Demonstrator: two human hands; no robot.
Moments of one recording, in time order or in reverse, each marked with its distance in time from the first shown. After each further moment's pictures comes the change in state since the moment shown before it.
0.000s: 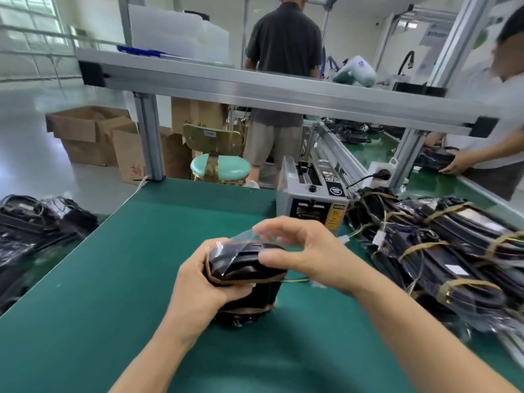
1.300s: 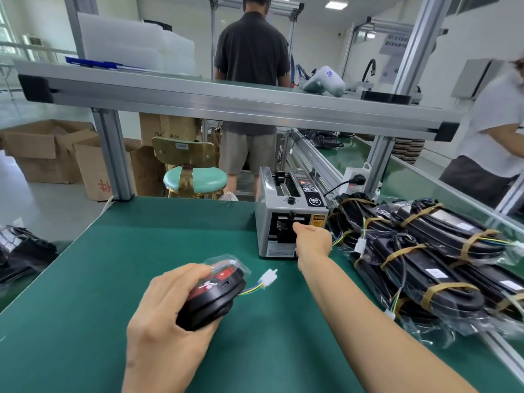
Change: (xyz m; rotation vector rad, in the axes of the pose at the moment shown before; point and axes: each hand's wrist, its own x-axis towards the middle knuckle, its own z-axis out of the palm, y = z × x) left_hand -0.003 0.006 0.006 0.597 0.282 0.473; right_hand 0.086 0.122 -0.026 0.470 1.174 0.675
